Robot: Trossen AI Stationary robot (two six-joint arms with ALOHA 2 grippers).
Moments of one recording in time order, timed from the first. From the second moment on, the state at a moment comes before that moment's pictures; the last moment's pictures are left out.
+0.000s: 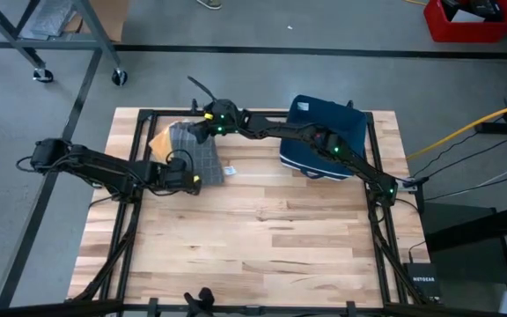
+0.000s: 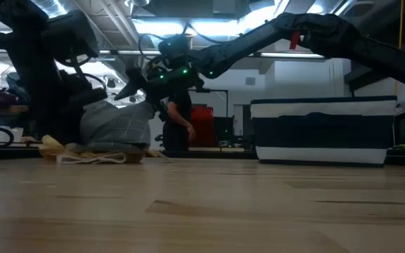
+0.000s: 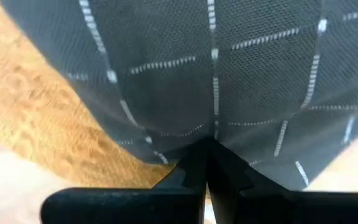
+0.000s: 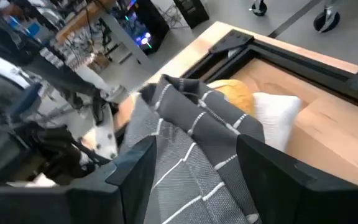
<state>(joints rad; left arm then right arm) -0.02 1.16 0.43 -0.50 -0.38 -1.25 -0.35 2.56 2.23 0.02 -0.20 0.56</state>
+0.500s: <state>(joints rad) -0.10 0.87 0.61 -0.62 -0.56 -1.09 -0.35 2.56 2.23 0.19 -0.22 0.55</state>
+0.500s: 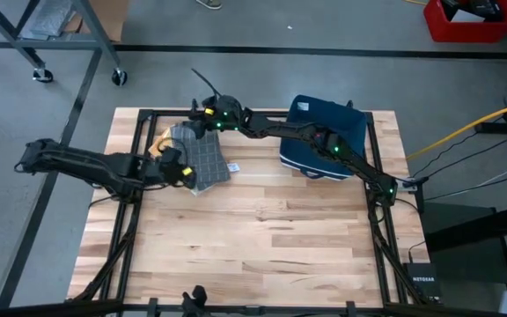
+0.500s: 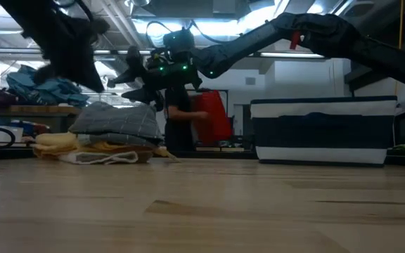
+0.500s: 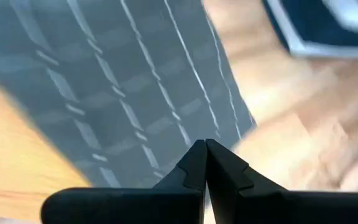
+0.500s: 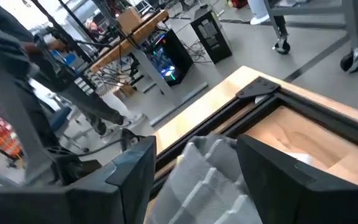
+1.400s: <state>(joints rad) 0.02 0.84 0.56 -1.00 -0.87 -1.65 -0.37 2.42 2.23 -0.43 0.06 0.40</state>
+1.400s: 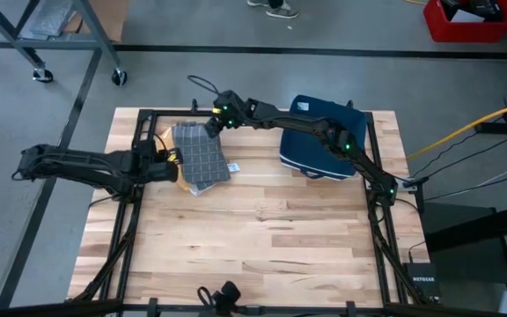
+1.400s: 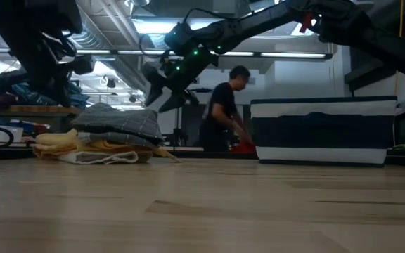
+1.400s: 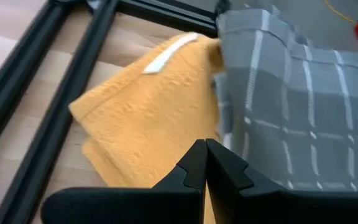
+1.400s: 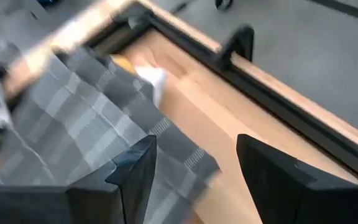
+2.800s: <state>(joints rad) 0.40 1.02 0.56 -0.72 -0.57 -1.29 -0.37 2.42 2.23 -0.69 0.09 0.31</state>
